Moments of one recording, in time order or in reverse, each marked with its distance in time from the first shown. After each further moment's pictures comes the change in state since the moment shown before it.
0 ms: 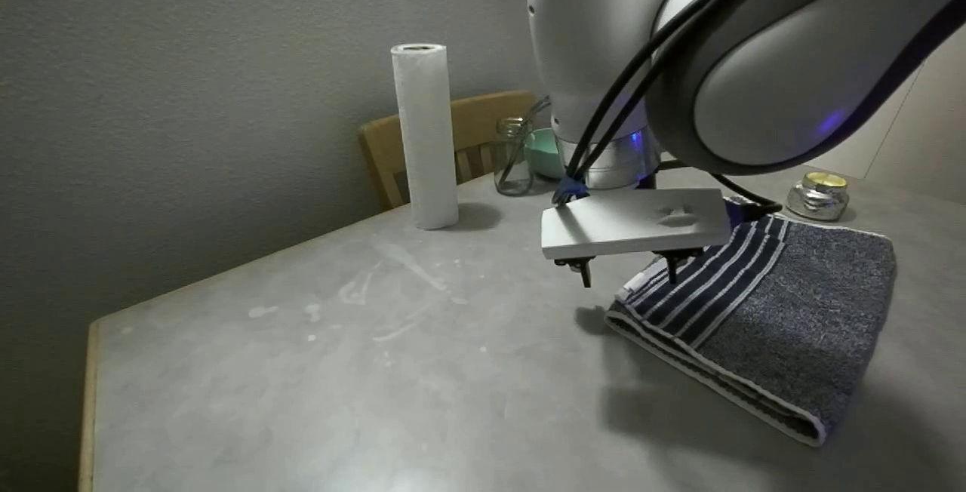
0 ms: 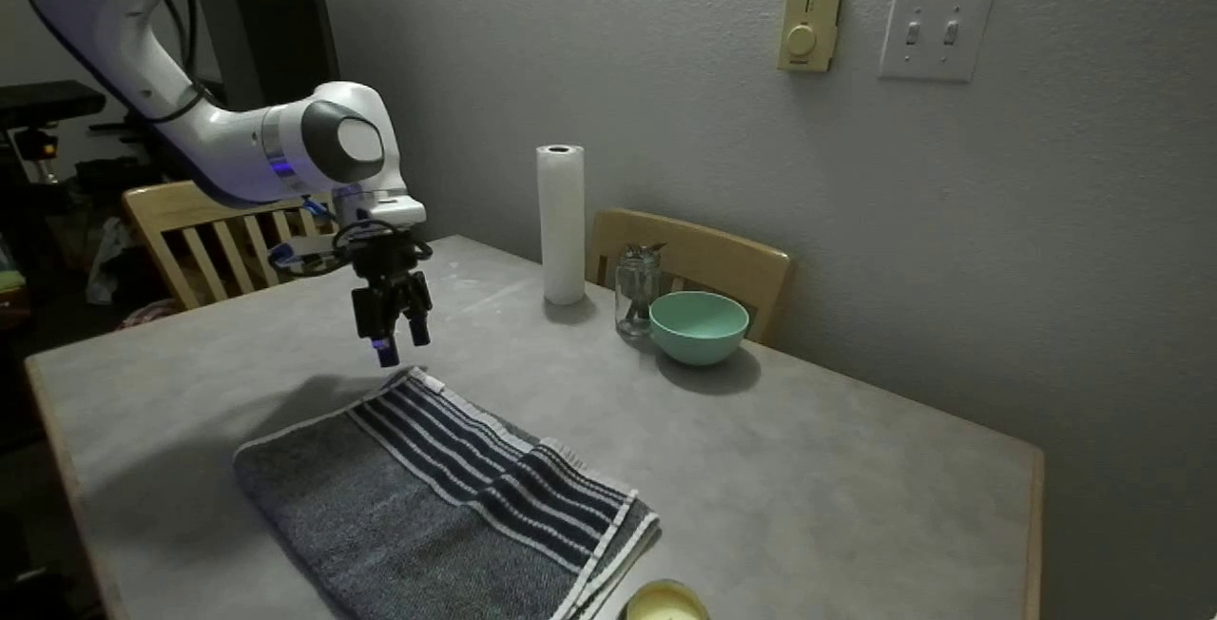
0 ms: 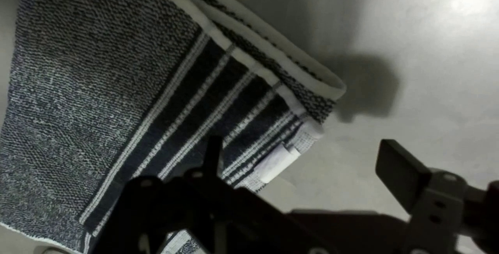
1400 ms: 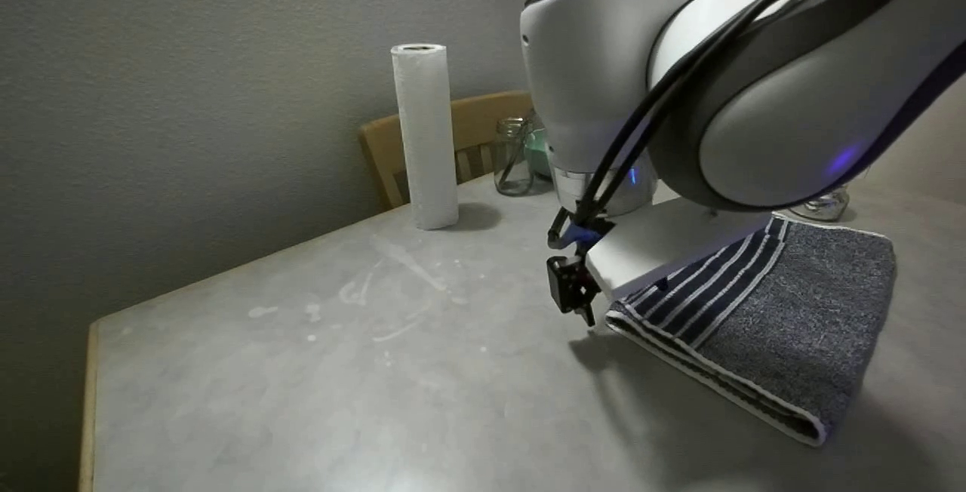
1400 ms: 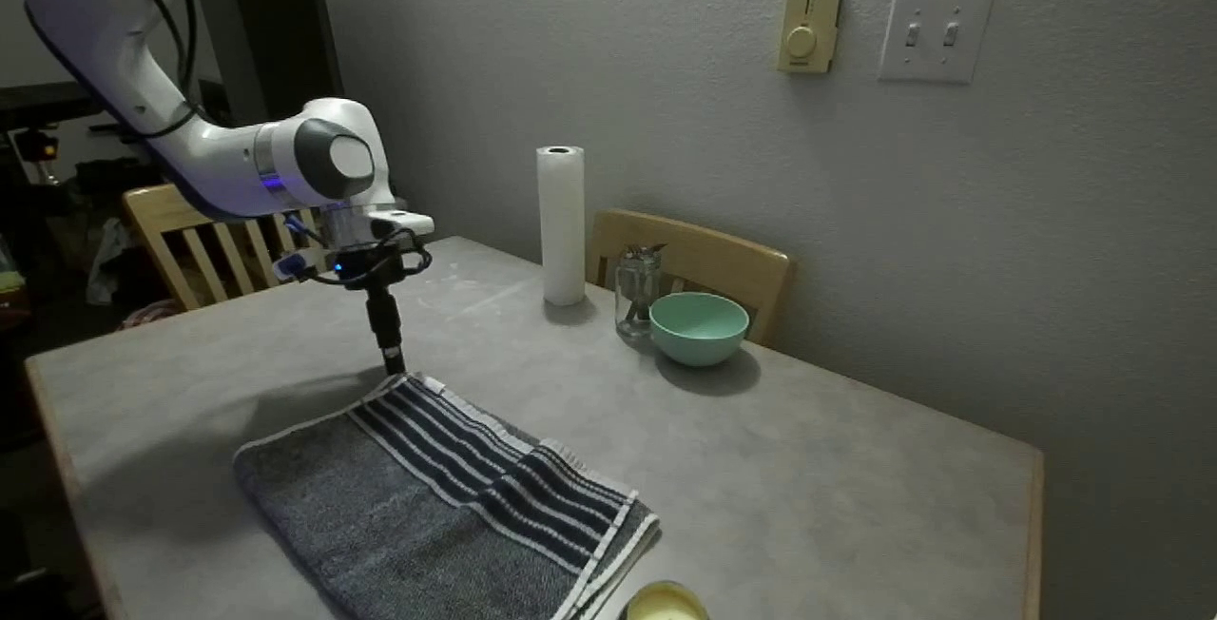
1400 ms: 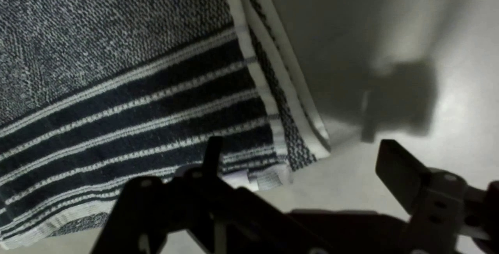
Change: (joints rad) arm 0.009 0.027 0.021 -0.010 0.003 0.032 -0.484
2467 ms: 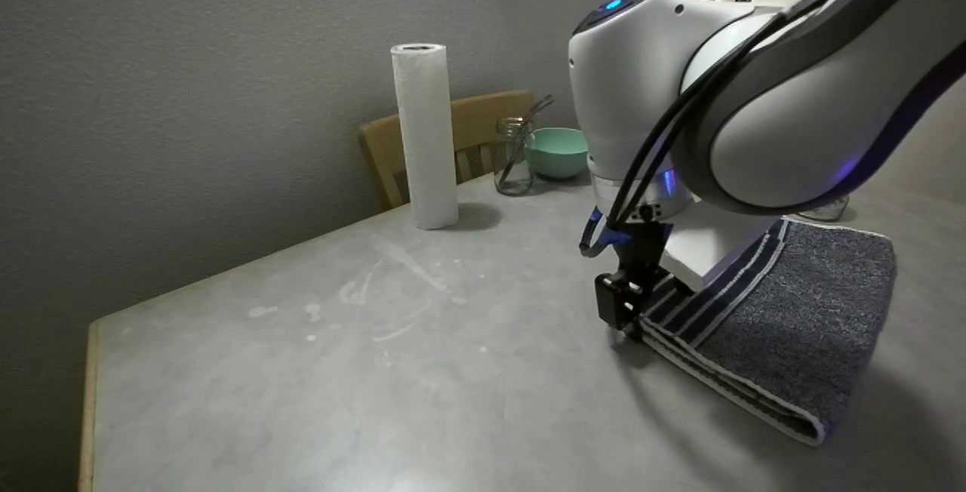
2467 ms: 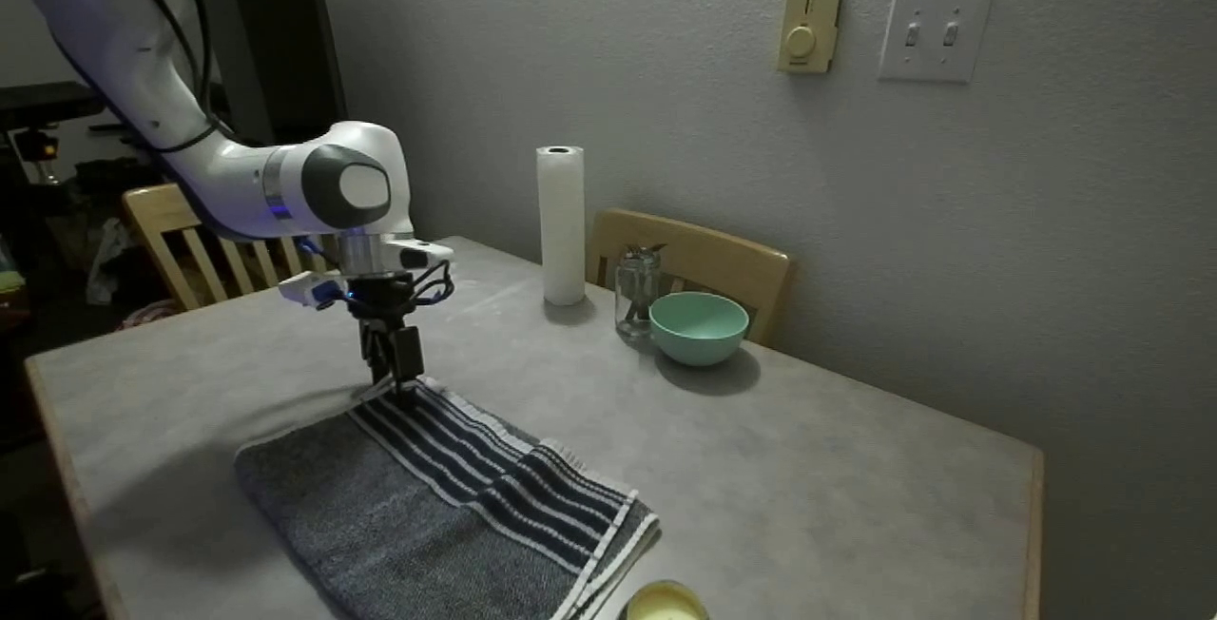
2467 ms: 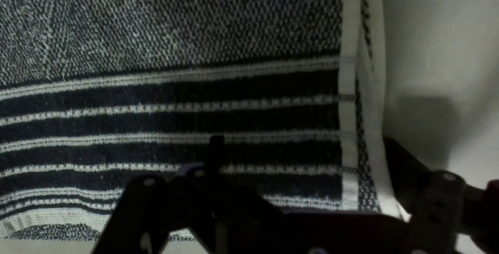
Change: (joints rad) arm -0.048 0.001 -0.028 -0.072 0.085 0.034 -0.390
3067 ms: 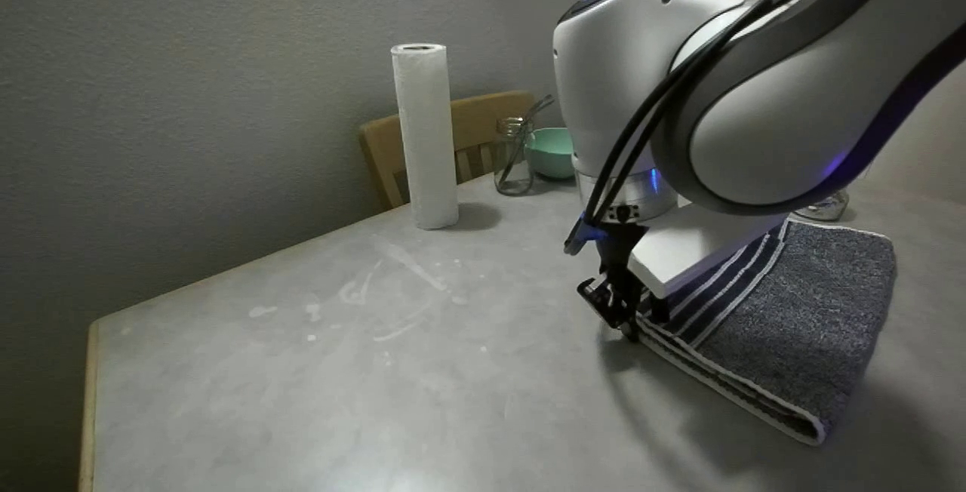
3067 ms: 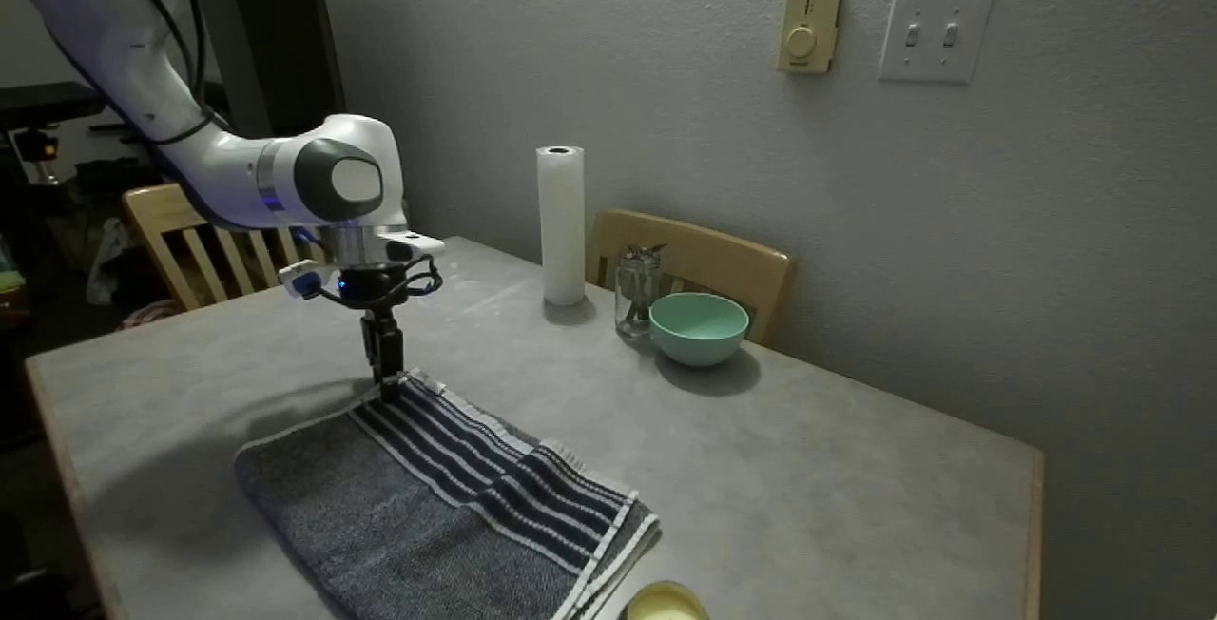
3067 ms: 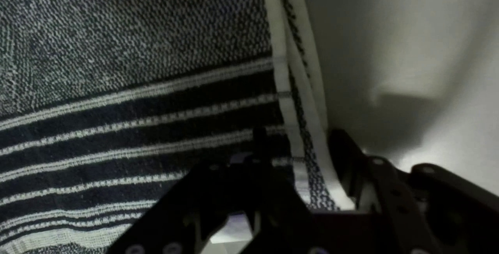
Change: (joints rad) arm 0.033 0.003 0.000 0.024 0.057 -0.004 0.118
